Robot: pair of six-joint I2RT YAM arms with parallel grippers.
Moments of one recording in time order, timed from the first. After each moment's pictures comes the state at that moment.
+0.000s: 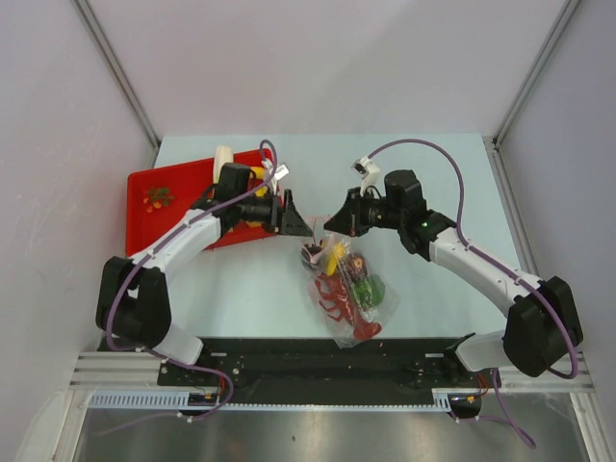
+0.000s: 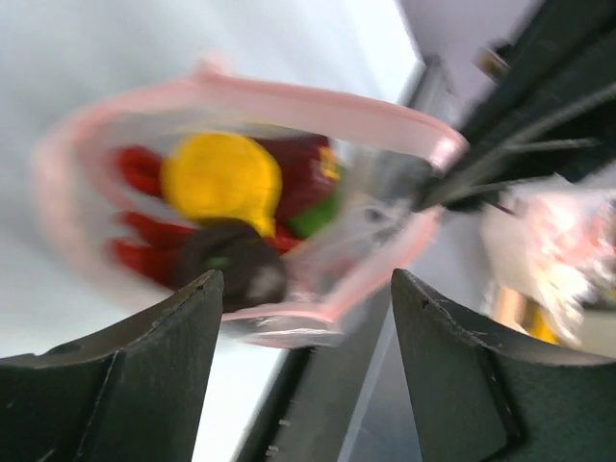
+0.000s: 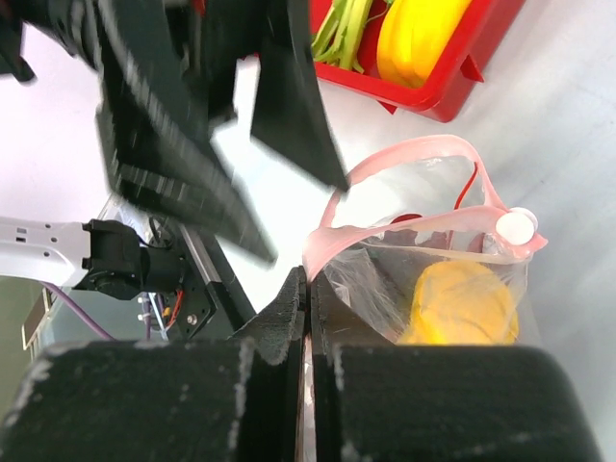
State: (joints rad) left arm -0.36 1.53 1.09 -0.31 0.97 -0.33; right arm 0.56 1.37 1.02 -0.03 -0.56 0.45
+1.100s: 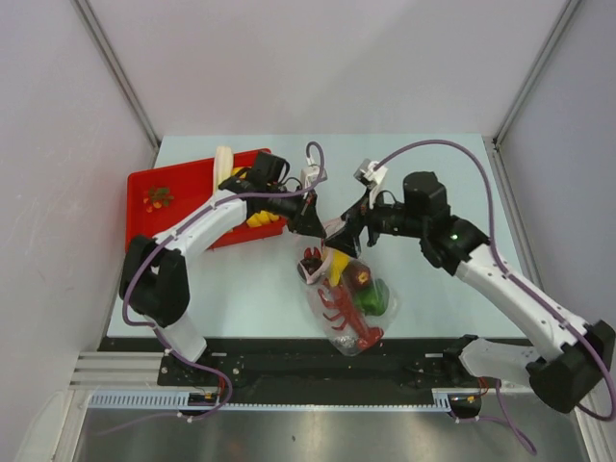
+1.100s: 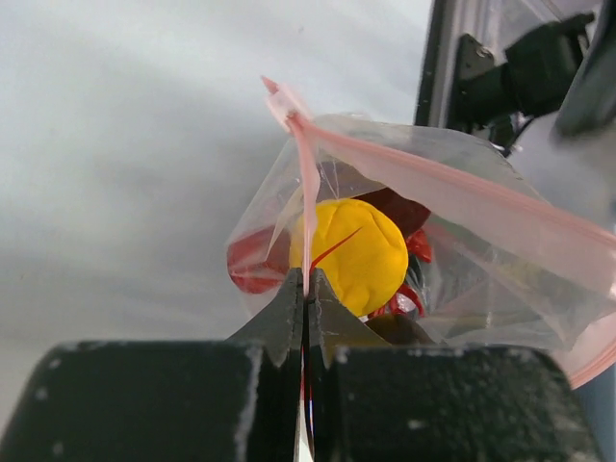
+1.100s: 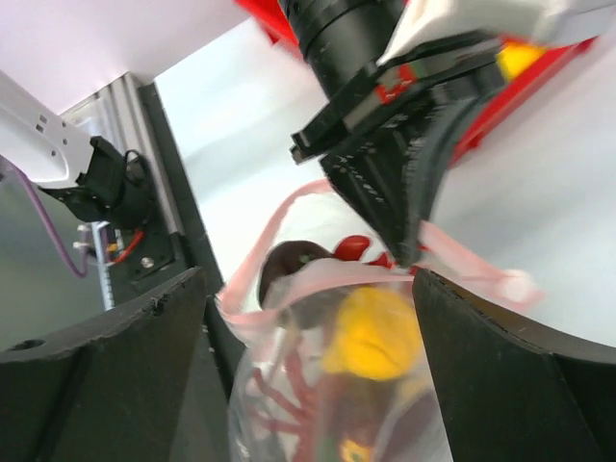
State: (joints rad) left arm -0.49 1.69 1.34 -0.52 0.92 0.15; right arm 0.63 1.18 1.09 -0.24 -0.57 0.12
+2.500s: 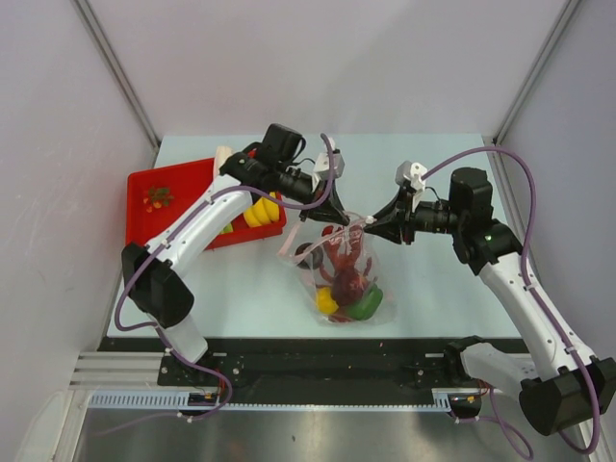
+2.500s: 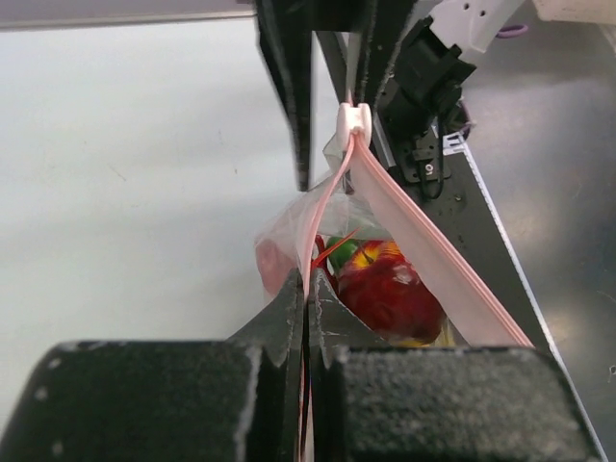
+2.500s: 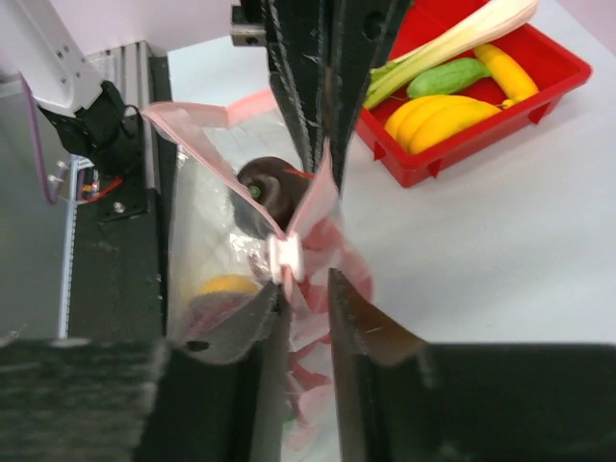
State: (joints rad) left arm -0.60 1.70 1.71 -0.80 1.16 0.61; right arm 0.31 1.05 1.05 -0.32 -0.99 -0.21
